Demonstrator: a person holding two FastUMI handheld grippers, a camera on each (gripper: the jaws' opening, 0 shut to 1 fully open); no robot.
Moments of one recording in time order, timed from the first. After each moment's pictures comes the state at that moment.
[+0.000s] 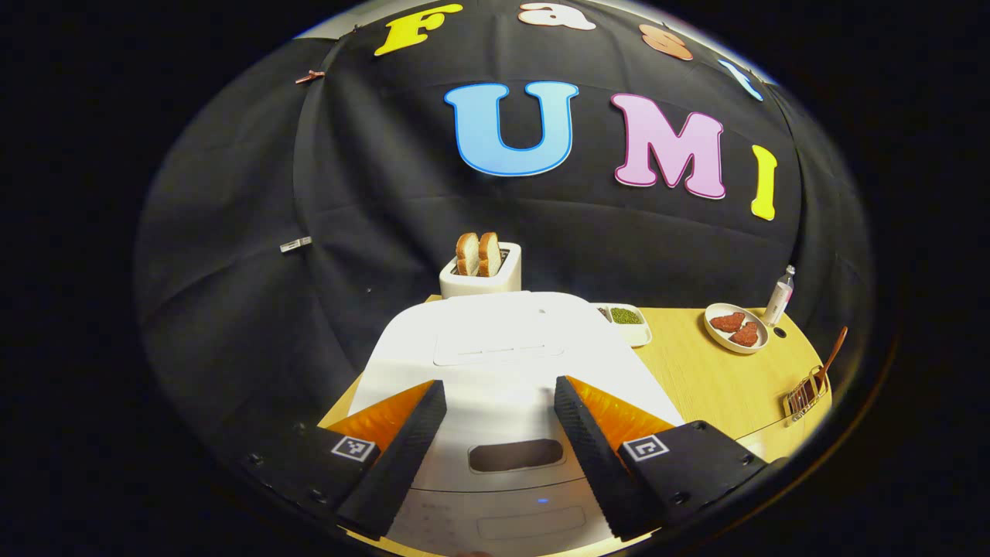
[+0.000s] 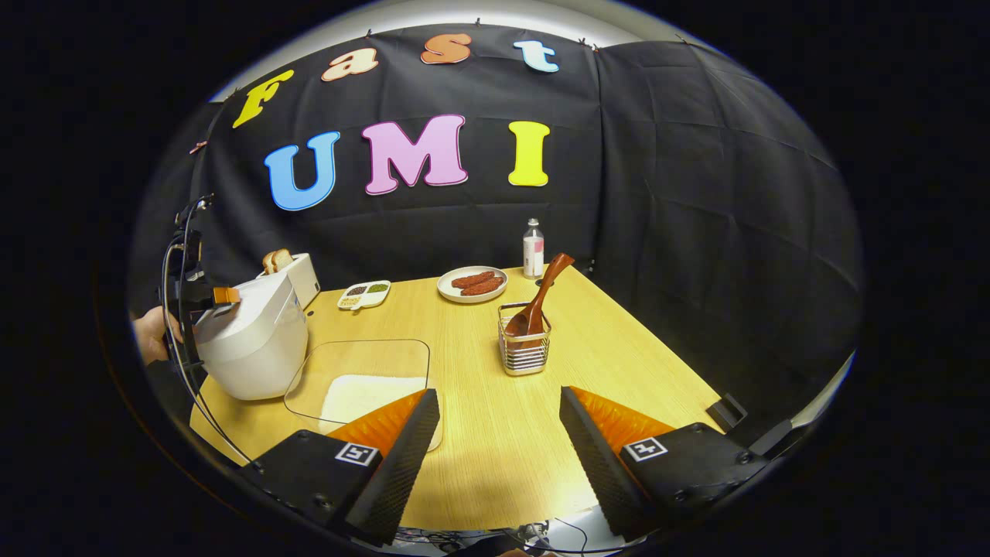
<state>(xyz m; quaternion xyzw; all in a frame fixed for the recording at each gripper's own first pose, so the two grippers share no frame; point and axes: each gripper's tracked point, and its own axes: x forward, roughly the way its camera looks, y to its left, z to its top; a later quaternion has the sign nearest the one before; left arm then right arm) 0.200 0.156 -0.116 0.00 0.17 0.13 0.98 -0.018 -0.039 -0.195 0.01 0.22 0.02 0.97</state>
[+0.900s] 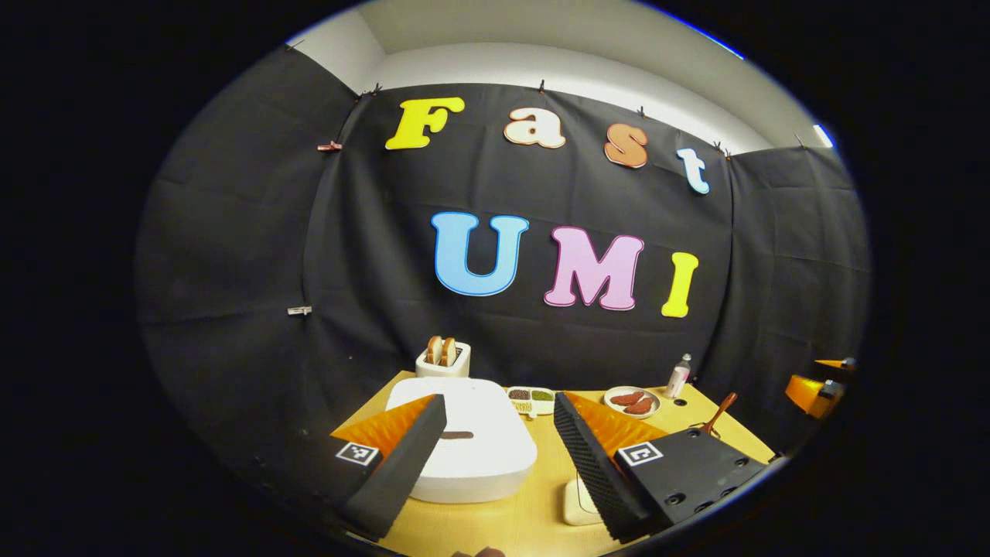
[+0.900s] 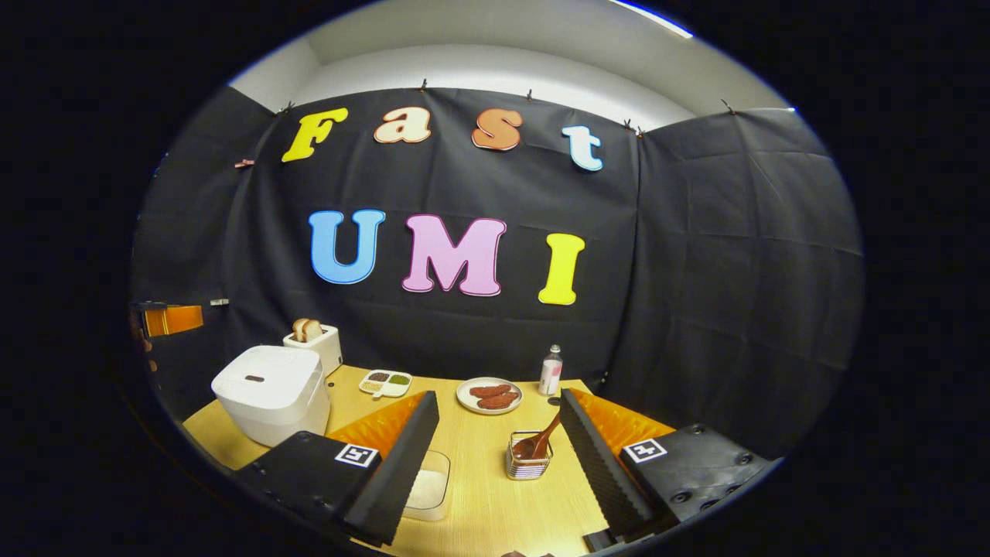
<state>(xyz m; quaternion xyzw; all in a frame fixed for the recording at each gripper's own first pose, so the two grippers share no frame) -0.012 0.063 0.036 -0.02 -0.02 0.06 1.00 0.003 -0.003 -0.027 -0.06 0.06 0.08 0.99</state>
